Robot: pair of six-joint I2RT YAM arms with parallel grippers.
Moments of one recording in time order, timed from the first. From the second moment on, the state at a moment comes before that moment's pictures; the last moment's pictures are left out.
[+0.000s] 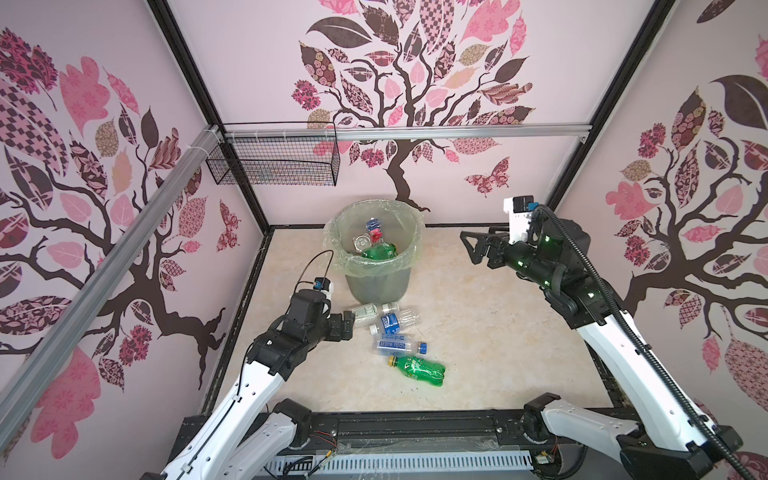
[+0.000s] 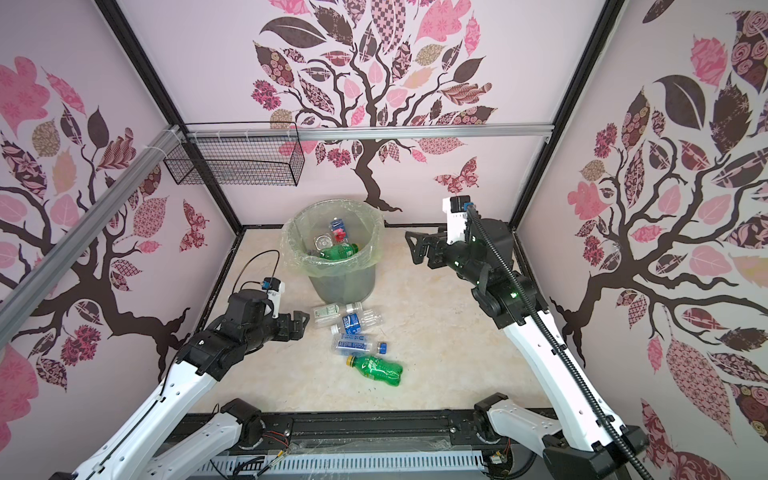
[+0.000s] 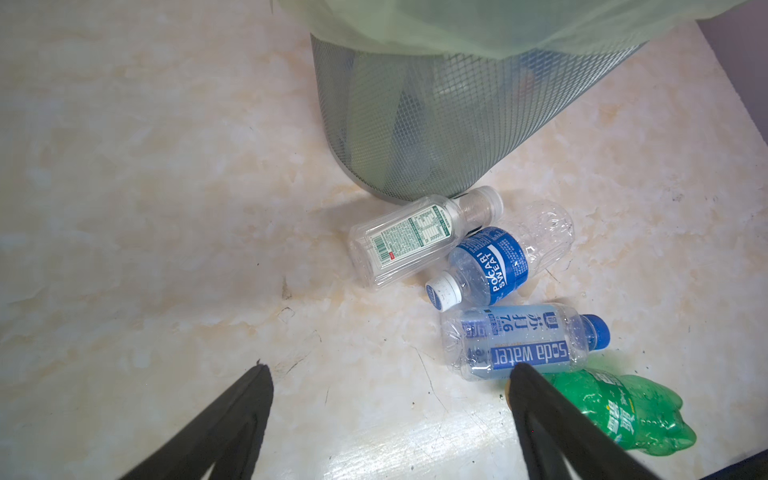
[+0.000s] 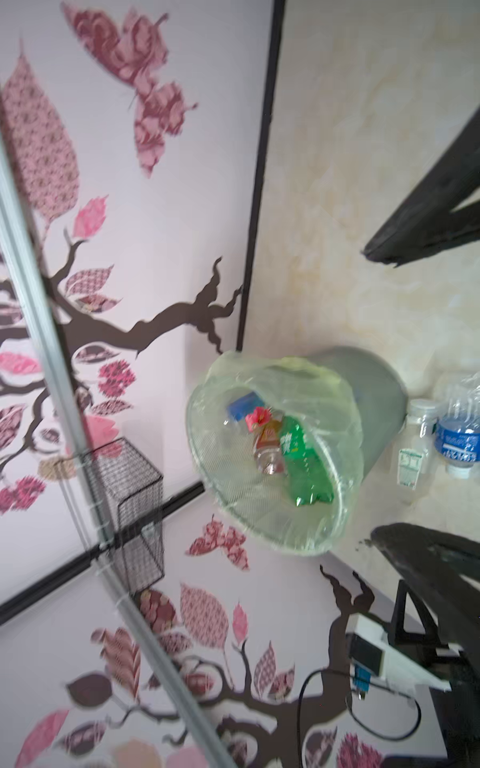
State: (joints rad) left arm -0.43 0.85 0.80 -0.75 -0.04 -0.30; right arm 0.39 1.08 1.30 -0.47 -0.14 0.29
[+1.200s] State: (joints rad) left arm -0.46 1.33 0.67 -0.17 -0.13 -0.28; right arm 0.38 1.05 1.01 -0.53 -0.09 0.39
